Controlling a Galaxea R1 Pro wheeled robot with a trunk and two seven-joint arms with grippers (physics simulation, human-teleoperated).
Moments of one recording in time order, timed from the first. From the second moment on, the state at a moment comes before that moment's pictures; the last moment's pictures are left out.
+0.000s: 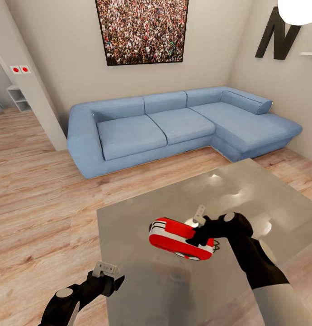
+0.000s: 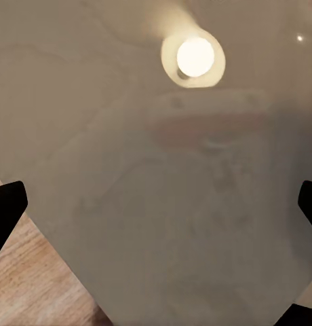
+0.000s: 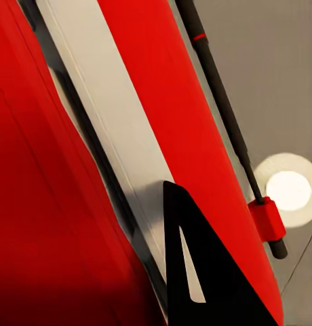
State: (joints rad) left arm -0.09 0.02 -0.01 -1.42 -0.11 0.57 -0.39; right arm -0.60 -0.08 0.10 -1.35 0.80 0.60 1.16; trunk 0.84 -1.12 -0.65
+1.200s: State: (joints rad) left arm -0.09 0.00 -0.01 -1.43 -0.10 0.55 -0.50; right arm -0.60 -0.06 -0.03 -1.38 0.62 0.97 1.36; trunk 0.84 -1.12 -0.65
